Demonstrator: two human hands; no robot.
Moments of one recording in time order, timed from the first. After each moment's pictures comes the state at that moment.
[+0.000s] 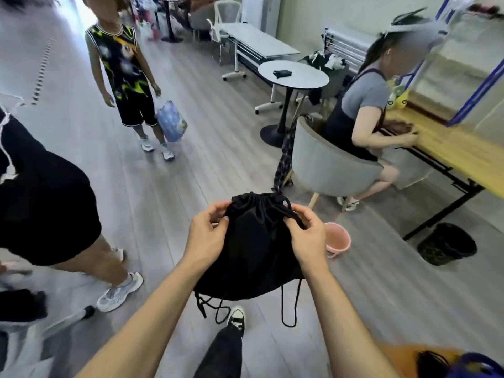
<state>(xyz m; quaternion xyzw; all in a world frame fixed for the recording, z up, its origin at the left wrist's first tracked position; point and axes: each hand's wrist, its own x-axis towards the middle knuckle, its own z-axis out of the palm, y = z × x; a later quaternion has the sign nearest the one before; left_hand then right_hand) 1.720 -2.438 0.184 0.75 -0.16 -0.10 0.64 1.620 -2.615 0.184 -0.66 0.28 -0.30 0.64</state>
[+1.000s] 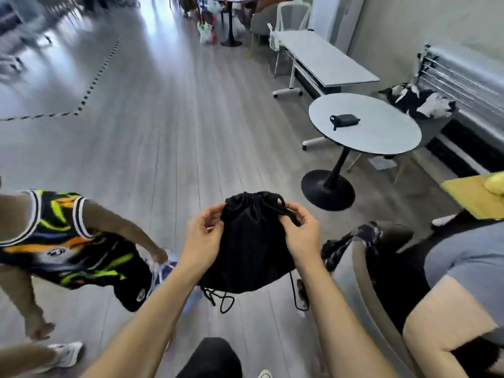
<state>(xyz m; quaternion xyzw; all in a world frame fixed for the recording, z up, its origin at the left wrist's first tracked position) 2.372 -2.841 0.190 0.78 -0.03 -0.02 0.63 2.340 -3.040 0.175 -0.67 0.20 -0.16 0.70</state>
